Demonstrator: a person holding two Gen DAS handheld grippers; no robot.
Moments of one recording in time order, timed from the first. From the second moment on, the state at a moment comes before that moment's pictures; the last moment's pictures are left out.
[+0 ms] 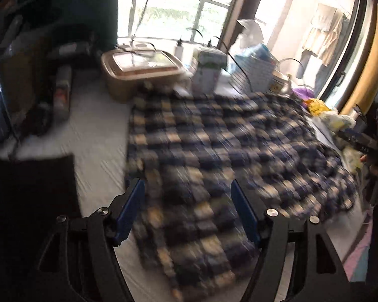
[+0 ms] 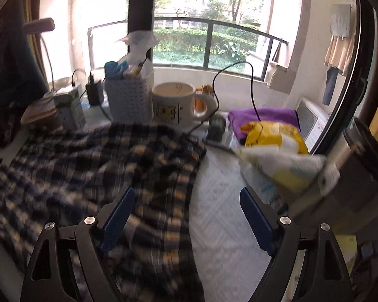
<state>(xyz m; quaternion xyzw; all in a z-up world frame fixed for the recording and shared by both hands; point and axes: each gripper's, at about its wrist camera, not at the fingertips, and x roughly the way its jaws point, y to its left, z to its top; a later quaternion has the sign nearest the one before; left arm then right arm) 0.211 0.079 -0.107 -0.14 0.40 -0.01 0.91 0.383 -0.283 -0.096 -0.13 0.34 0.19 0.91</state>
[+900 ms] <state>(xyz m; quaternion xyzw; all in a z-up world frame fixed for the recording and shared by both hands) 0.166 0.035 -0.156 -0.06 0.43 0.01 0.90 0.288 -0.305 -0.168 0.03 0.40 0.24 0.88</state>
